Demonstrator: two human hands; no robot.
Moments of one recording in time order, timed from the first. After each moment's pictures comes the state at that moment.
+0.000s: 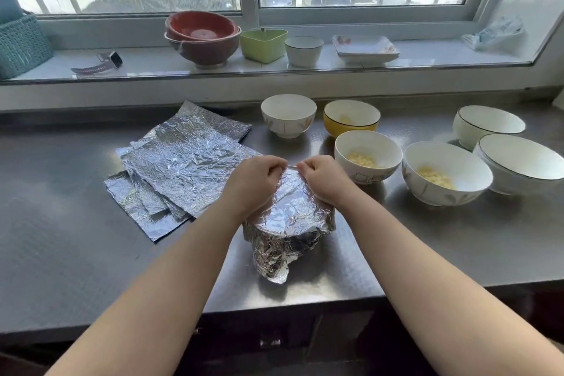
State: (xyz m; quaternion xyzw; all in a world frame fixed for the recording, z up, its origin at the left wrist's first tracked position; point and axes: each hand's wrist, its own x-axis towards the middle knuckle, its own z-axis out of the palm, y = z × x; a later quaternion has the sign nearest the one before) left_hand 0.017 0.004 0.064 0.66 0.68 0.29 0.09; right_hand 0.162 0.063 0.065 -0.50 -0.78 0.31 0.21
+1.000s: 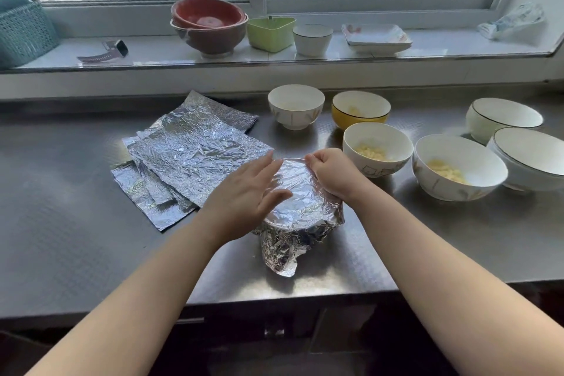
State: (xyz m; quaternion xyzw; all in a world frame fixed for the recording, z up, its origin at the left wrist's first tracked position) left_hand -0.006 -0.042 0.048 0.75 0.63 0.17 0.06; right_hand 0.163 0.063 0.062 -0.50 -0.75 0.37 0.24
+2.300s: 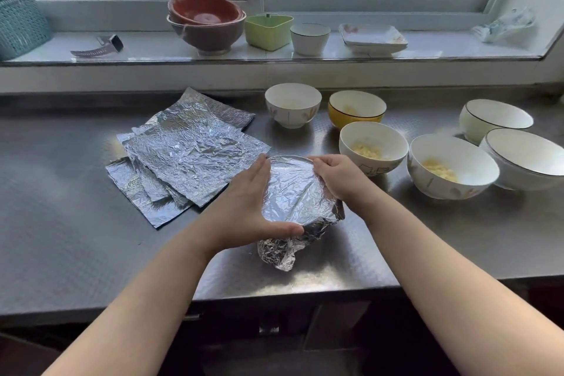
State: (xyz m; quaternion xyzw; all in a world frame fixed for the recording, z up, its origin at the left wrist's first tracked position) left_hand 0.002 -0.060 0.050 0.70 0.66 0.17 0.21; right_hand 0.181 0.053 0.054 -0.49 -0.69 0.46 0.28
